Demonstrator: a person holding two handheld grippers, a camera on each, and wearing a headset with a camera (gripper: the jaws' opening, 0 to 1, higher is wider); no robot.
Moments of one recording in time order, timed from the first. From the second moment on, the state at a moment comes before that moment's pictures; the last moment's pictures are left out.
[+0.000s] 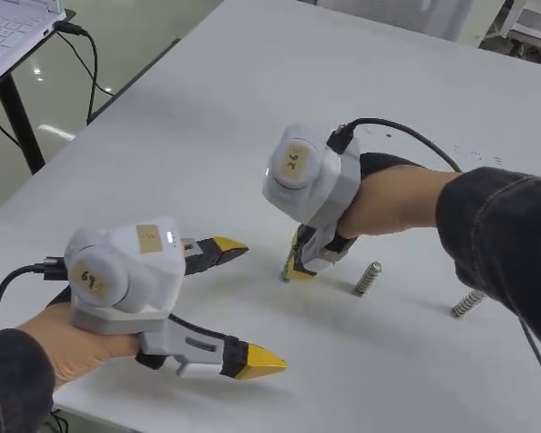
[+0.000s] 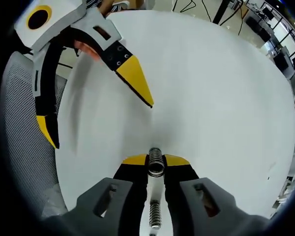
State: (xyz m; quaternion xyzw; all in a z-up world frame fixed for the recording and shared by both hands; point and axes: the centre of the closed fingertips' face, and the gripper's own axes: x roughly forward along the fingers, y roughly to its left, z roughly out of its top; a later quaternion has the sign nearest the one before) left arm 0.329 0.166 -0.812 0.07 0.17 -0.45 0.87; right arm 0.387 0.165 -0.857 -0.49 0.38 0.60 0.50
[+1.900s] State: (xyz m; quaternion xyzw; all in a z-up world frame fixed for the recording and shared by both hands) left arm 0.328 0.163 -0.806 0.07 0.17 -0.45 0.87; right arm 0.396 0.128 -0.839 -0.37 0.40 0.61 0.58
